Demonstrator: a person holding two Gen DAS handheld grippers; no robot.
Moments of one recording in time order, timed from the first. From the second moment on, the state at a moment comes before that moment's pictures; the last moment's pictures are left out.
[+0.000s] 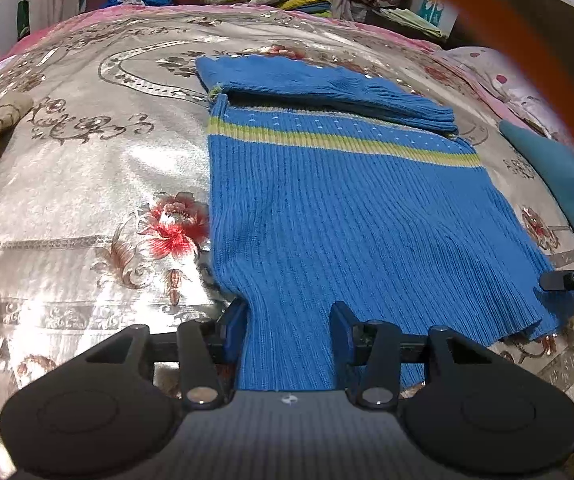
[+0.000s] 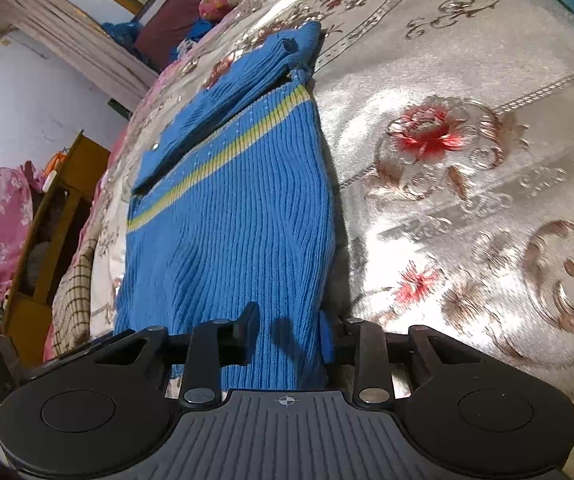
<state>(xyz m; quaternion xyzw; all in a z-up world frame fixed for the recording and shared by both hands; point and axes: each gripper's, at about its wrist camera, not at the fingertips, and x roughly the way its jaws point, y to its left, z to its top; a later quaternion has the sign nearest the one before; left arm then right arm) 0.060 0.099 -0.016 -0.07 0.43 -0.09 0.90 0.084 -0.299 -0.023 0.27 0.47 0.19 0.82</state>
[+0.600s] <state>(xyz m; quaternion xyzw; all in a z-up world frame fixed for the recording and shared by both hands) 0.092 0.136 0.044 -0.20 0.35 -0.14 0.91 0.111 -0.305 0.017 0.42 0.38 0.25 0.79</state>
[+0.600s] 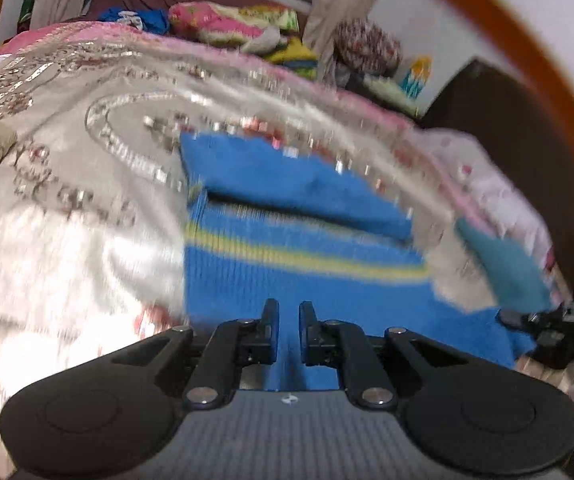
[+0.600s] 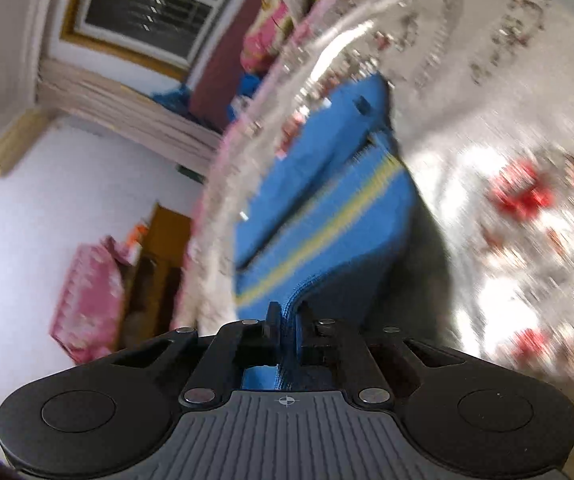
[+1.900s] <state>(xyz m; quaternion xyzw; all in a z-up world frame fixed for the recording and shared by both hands) 0.049 0.154 -0.021 -0.19 0.45 -0.14 0.86 0.118 -0.326 0.000 0.45 0.38 0.20 0.78</state>
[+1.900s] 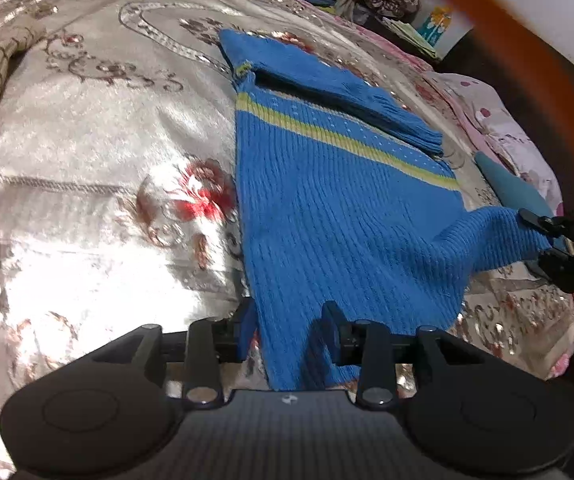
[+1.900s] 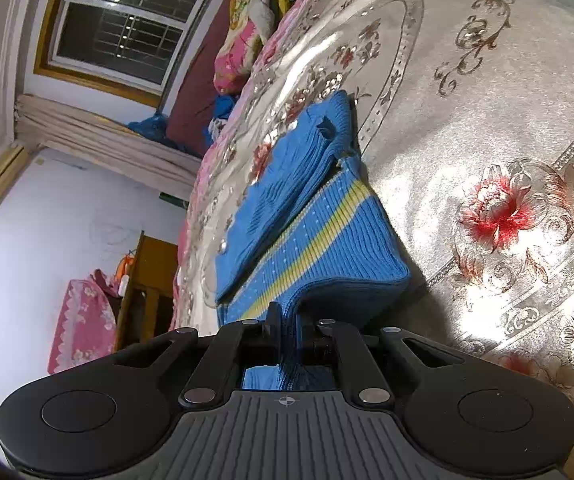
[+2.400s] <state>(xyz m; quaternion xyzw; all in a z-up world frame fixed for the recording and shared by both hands) 0.062 0.137 -0.029 -0.25 0.45 -0.16 0.84 0.117 -0.326 -0.002 0.45 0.39 0.21 0.78</state>
